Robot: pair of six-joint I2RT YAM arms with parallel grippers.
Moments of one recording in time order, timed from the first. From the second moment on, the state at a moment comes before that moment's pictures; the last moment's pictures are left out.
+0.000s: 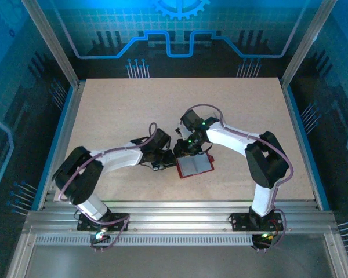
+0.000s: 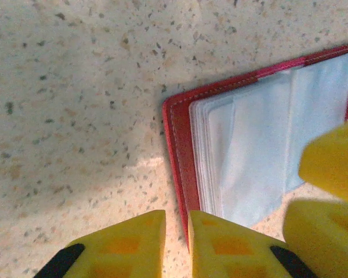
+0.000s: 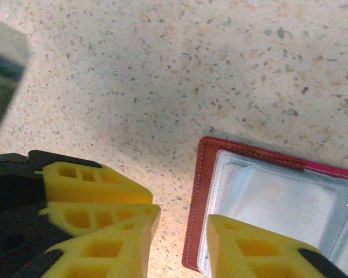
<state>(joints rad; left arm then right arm) -0.66 1.60 0.87 -0.37 0.29 -0.93 0.65 1.84 1.30 -0.71 -0.42 0.40</state>
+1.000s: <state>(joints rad) -0.65 1.55 0.86 -0.34 0.32 -0.89 0.36 2.16 1.94 -1.14 0.23 0.14</state>
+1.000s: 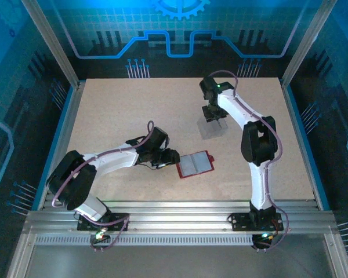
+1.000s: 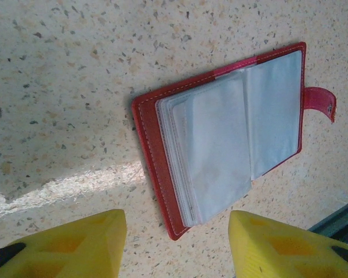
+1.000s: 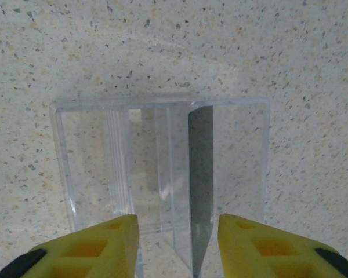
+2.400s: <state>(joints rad) -0.64 1.56 0.86 -0.33 0.32 -0.89 0.31 2.22 2.02 -1.20 0.21 0.11</state>
